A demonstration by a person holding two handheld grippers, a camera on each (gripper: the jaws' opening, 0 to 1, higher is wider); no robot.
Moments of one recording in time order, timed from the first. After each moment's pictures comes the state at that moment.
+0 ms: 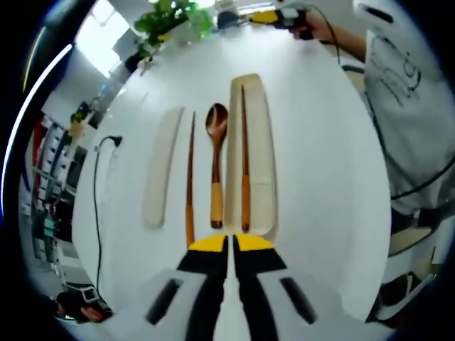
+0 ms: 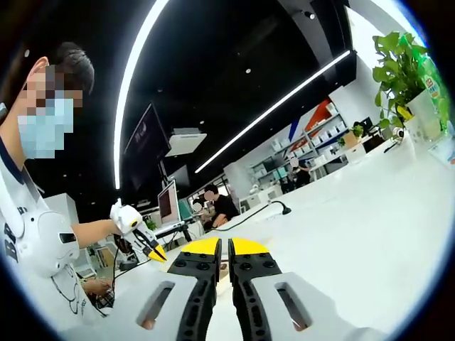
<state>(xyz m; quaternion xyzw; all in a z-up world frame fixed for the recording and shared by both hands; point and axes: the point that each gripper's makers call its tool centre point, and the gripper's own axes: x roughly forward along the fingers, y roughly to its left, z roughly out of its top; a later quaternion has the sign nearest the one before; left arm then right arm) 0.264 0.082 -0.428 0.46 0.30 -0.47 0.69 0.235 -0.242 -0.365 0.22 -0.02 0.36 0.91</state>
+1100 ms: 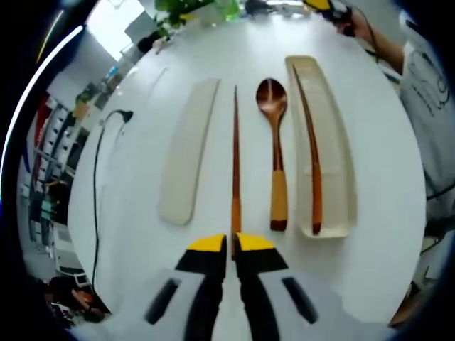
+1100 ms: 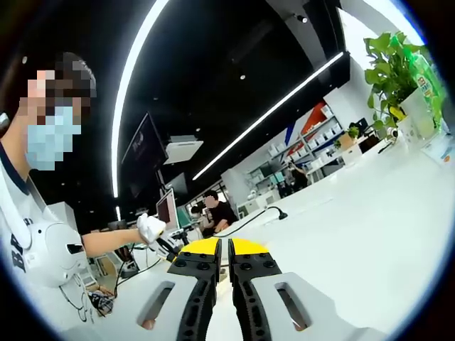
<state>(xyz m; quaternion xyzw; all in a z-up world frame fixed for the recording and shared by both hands) 0.328 0.085 -0.461 0.45 0.35 -0.45 0.69 0.232 -0.259 -0.358 0.24 -0.03 0.35 0.91</state>
